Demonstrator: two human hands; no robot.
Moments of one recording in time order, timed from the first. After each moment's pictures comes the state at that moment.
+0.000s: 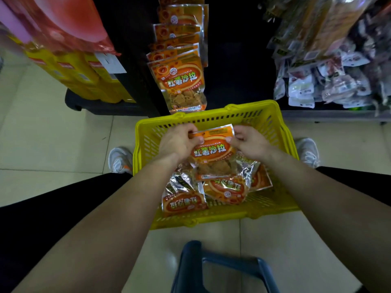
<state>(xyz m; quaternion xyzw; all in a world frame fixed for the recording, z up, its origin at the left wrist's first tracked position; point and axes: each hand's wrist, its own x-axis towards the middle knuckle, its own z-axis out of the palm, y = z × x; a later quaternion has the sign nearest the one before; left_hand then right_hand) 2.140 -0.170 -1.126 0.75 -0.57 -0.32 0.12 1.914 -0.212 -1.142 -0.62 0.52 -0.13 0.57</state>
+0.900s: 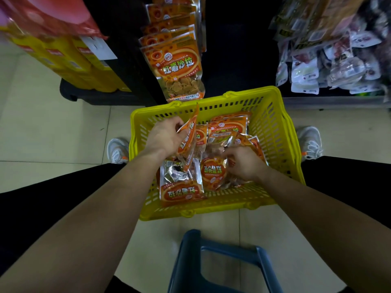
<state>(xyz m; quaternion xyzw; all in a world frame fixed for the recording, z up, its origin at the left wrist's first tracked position) 2.160 -0.160 -1.146 0.77 -0.56 -0.28 0.10 1.904 -0.157 -1.189 -0.78 0.48 0.02 0.40</state>
